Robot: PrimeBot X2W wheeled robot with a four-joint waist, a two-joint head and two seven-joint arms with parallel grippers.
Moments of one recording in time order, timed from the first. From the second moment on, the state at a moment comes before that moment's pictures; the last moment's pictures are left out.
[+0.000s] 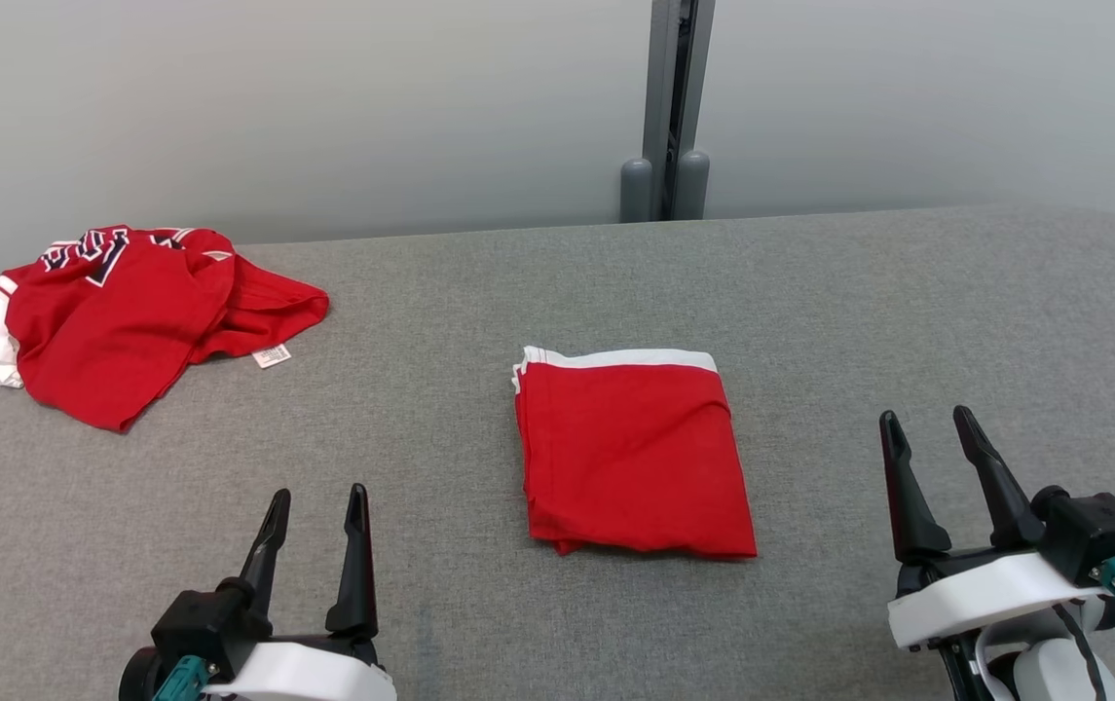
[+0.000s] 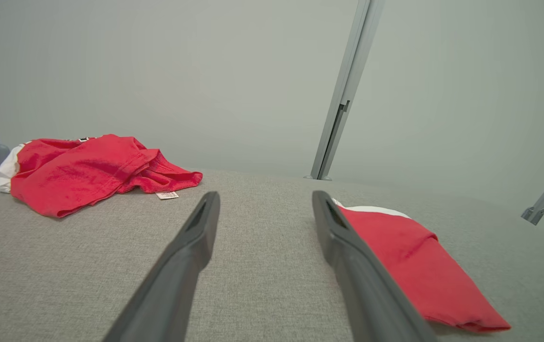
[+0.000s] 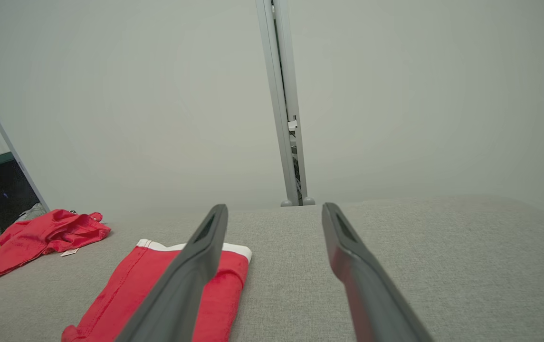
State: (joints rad) left arm 0.01 0.10 -0.23 0.15 -0.38 0.13 -0.26; right arm -0.14 -0.05 0.06 0.27 0.25 0.13 -0.26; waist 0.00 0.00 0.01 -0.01
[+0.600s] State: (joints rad) left arm 0.01 0.07 -0.21 0.16 -0.35 0.10 -0.26; right arm -0.24 -0.07 0.04 0.31 0.28 0.13 -0.11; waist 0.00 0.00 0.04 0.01
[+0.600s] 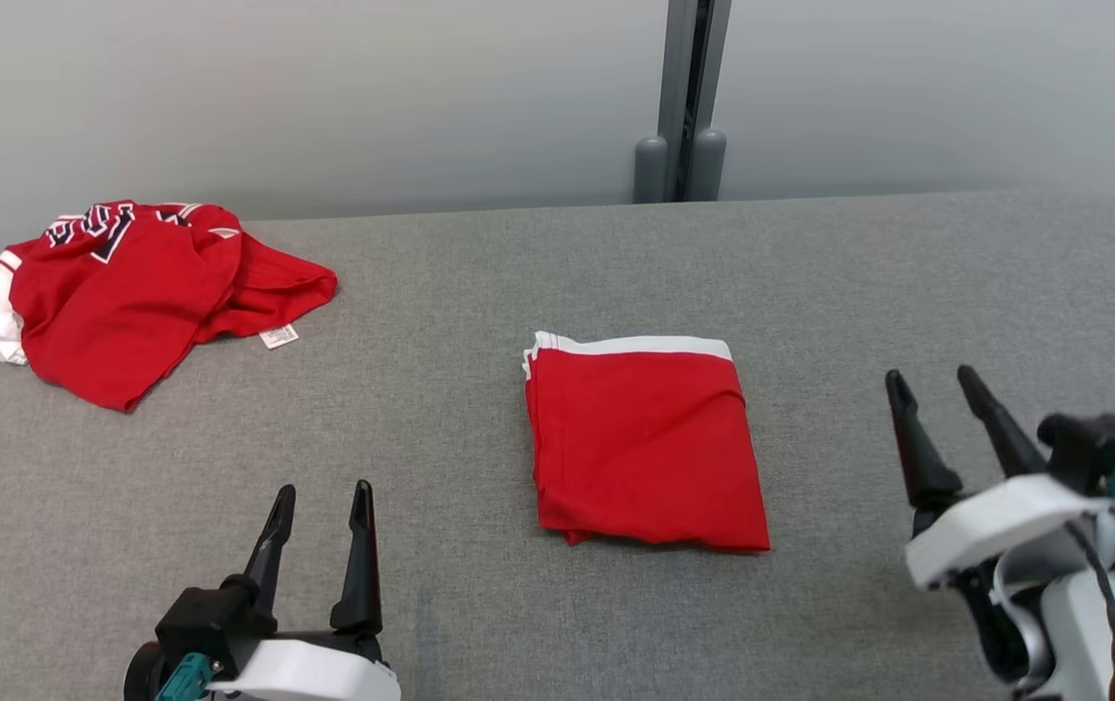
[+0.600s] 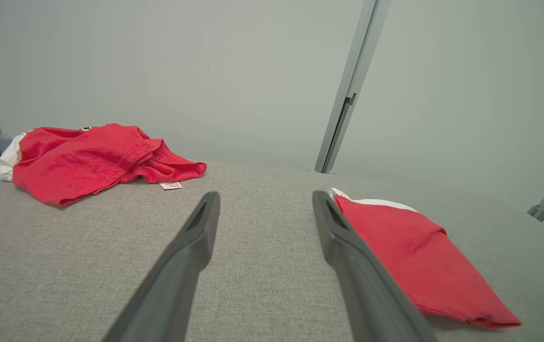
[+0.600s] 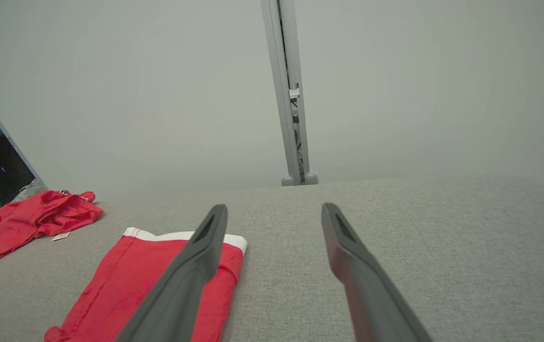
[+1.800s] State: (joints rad) left arm -0.09 0.05 -0.21 0.14 -0.34 0.08 -0.26; right arm -0.70 -0.28 0.53 0.75 0.77 0.13 0.38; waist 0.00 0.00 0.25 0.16
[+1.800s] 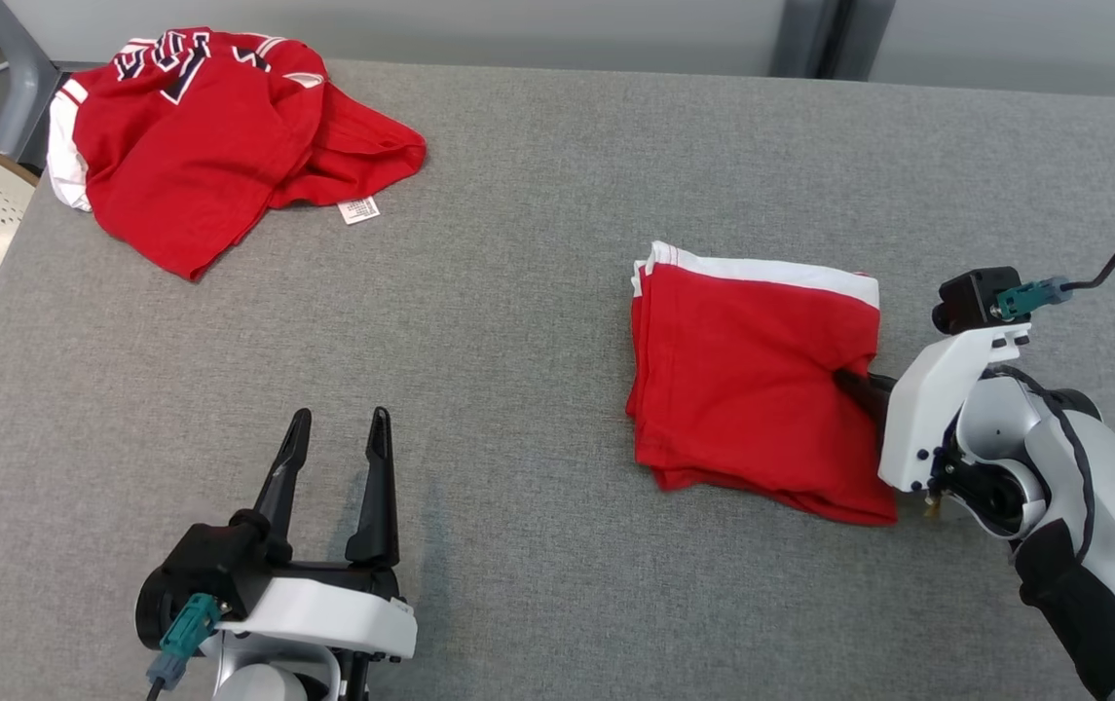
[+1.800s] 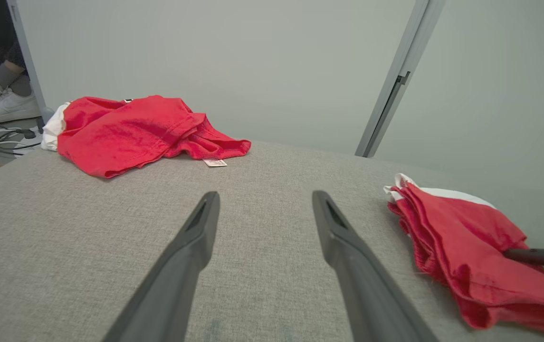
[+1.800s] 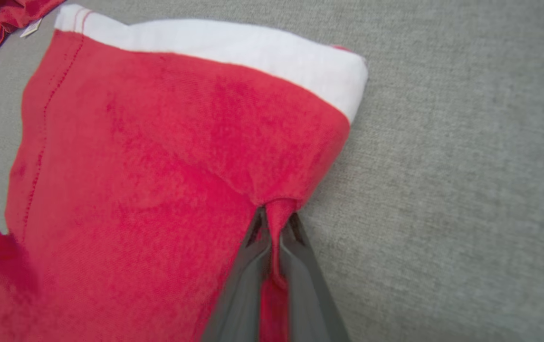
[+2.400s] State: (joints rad) left arm -0.13 0.06 -0.23 0.12 -0.27 0.05 -0.26; right arm -0.82 -0.41 0.64 0.75 0.78 0.13 0.22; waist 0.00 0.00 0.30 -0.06
